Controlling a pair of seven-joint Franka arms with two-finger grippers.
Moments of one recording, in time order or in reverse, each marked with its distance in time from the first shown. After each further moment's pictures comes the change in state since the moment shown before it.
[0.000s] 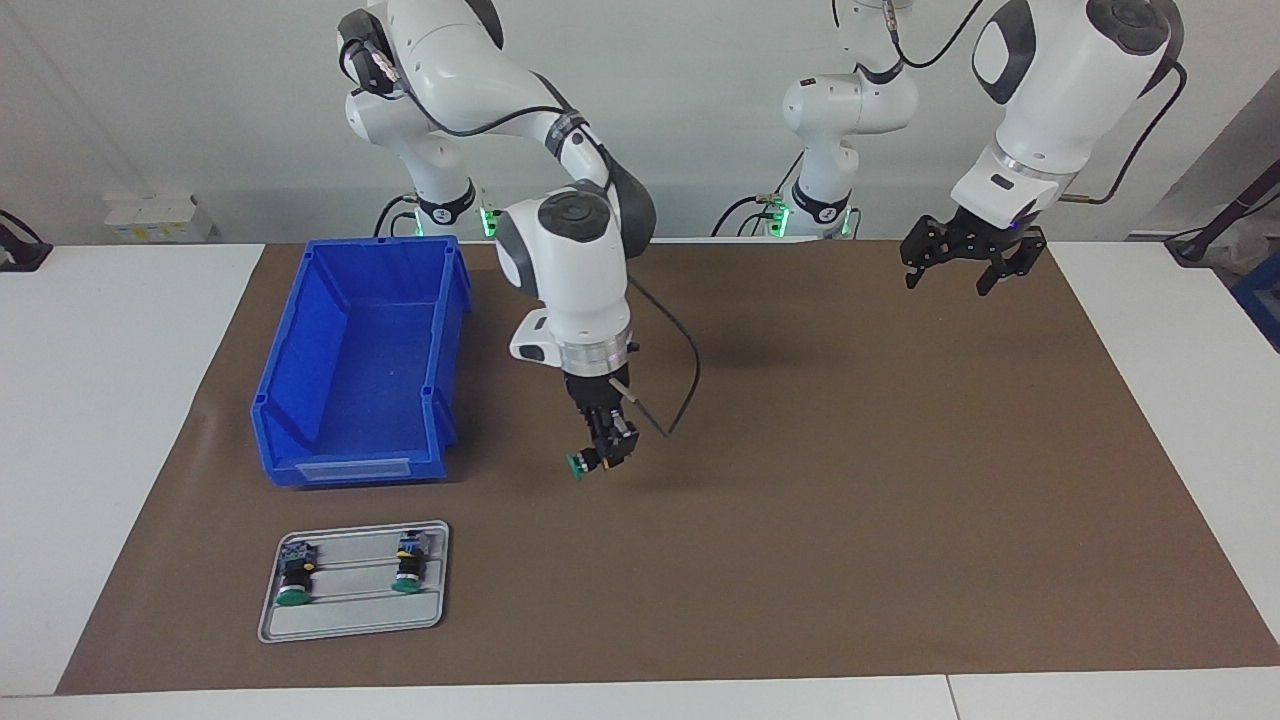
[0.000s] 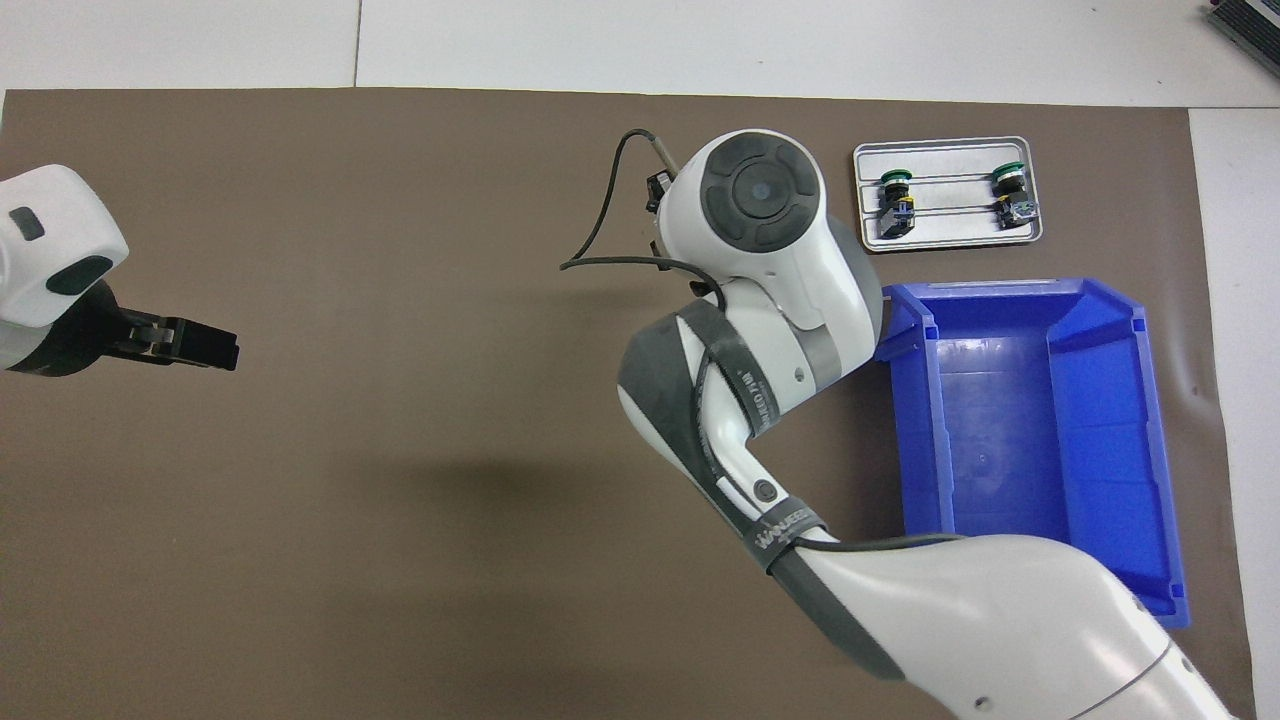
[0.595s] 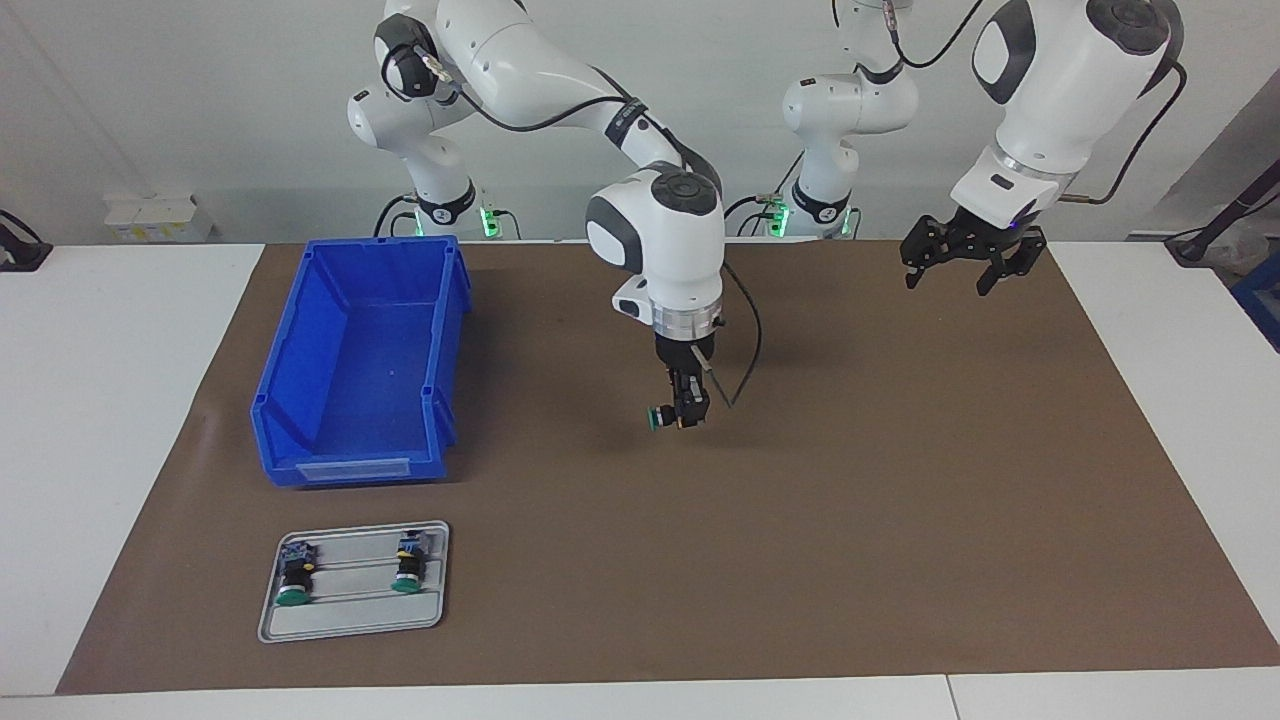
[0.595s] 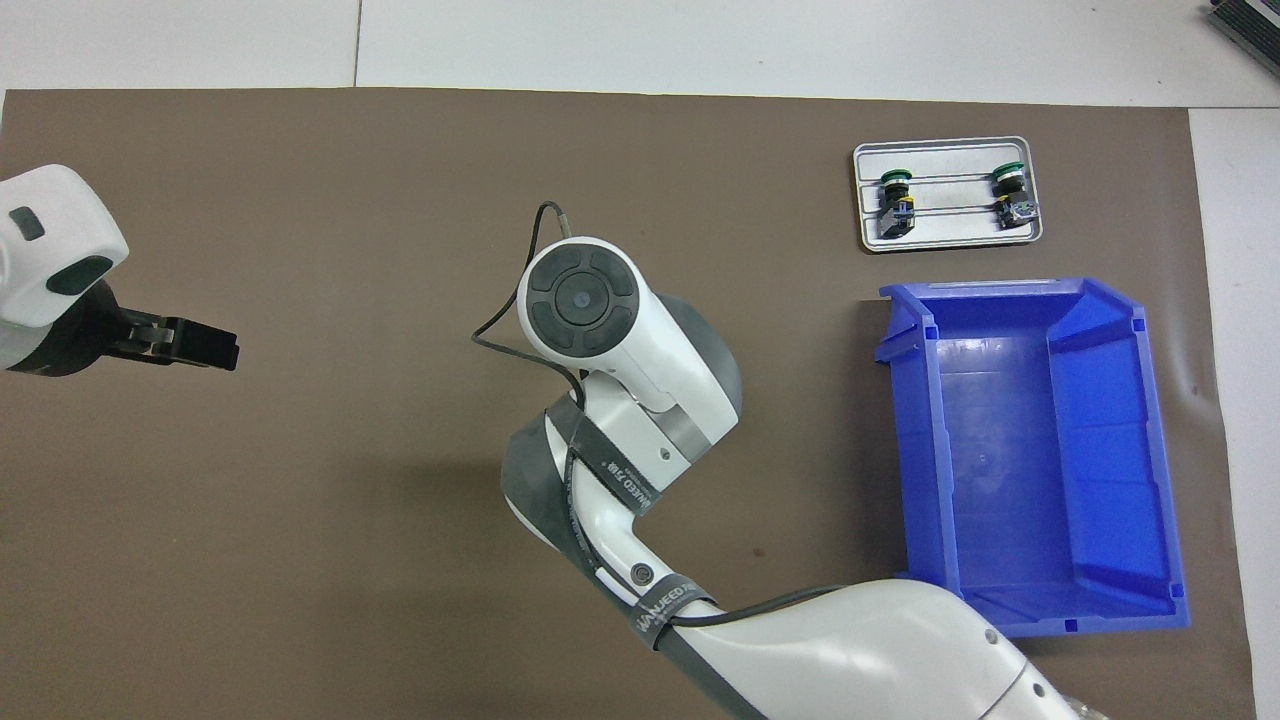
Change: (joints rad) left arm 0.000 0.000 0.000 0.000 0.000 0.000 0.000; right arm 0.147 0.062 0.000 0.009 -0.004 0.003 0.448
